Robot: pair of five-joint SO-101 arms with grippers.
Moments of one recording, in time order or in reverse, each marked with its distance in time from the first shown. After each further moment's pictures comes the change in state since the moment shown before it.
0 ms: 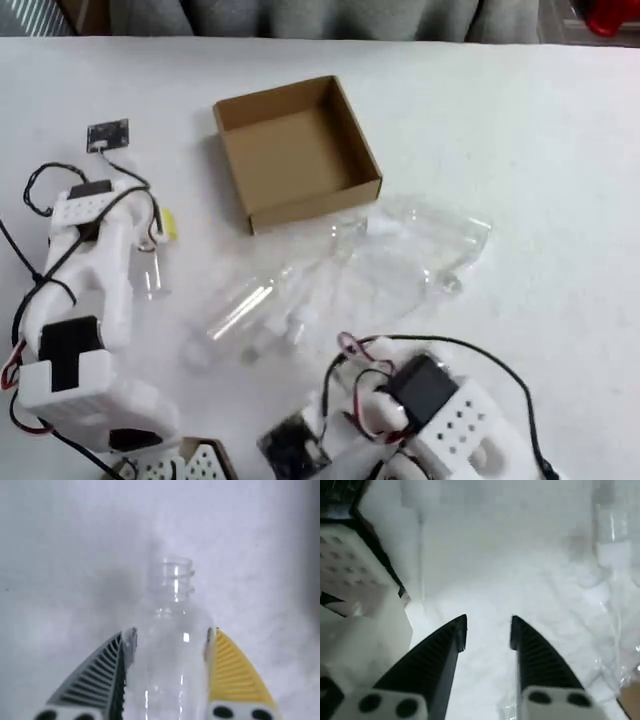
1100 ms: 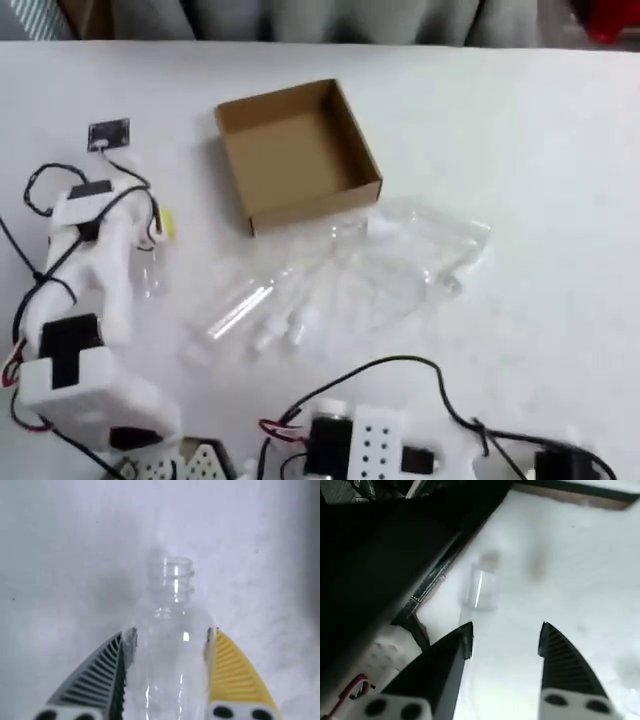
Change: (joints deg) left arm -0.5 0.0 0.0 -1.5 -1.7; right arm -39.6 17.2 7.4 -15.5 -31.7
